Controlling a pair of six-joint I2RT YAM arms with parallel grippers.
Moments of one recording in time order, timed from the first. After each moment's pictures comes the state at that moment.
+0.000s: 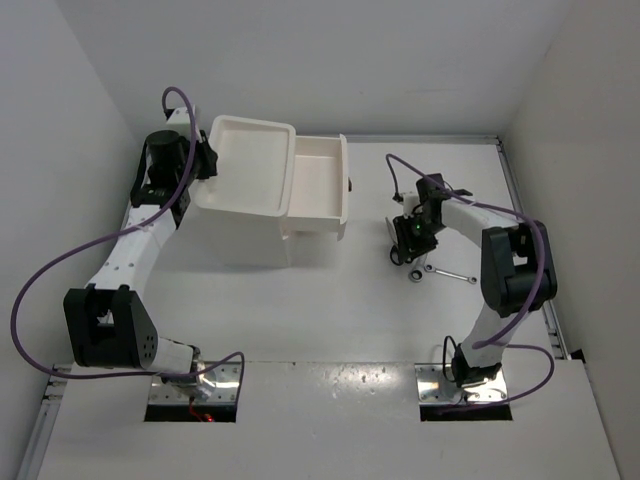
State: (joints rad) left arm -0.01 1.41 1.17 -0.05 0.10 -0.11; right arm 0.15 1.78 1.10 -0.65 -0.27 -0.15
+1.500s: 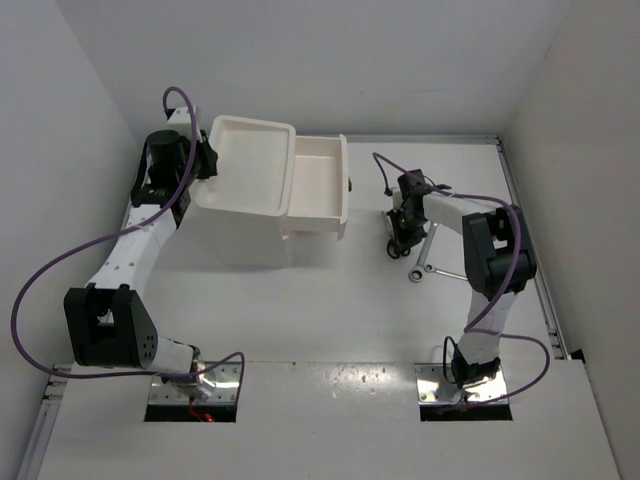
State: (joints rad) left arm -0.01 1.41 1.17 -0.05 0.09 -0.11; right arm 0.22 1.94 1.21 -0.56 -0.08 -0.03
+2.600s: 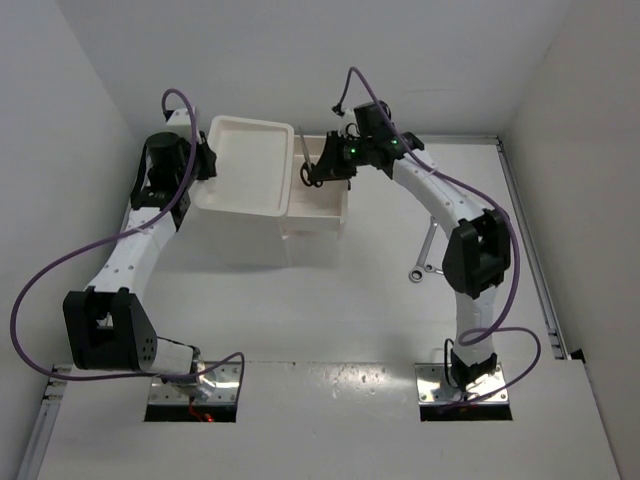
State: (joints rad) left arm -0.01 1.39 1.15 -0.03 0.08 -0.10; right arm 0.43 2.02 1.88 -0.53 -0.55 0.44
